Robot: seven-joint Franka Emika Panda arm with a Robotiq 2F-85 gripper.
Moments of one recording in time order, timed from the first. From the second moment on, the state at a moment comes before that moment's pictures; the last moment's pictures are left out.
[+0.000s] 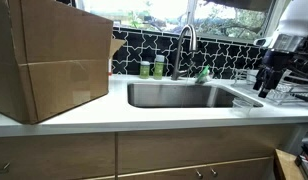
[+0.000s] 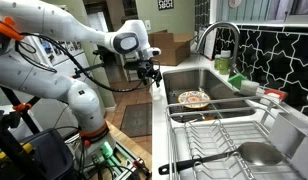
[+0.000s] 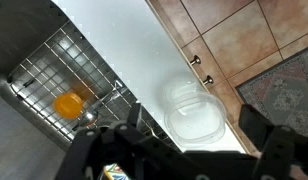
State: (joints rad) arm -0.12 -0.77 -0.24 -2.76 -0.19 2.13 -0.38
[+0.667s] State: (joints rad) arm -0.11 -0.75 -0.24 -2.73 -0.14 2.16 -0.38
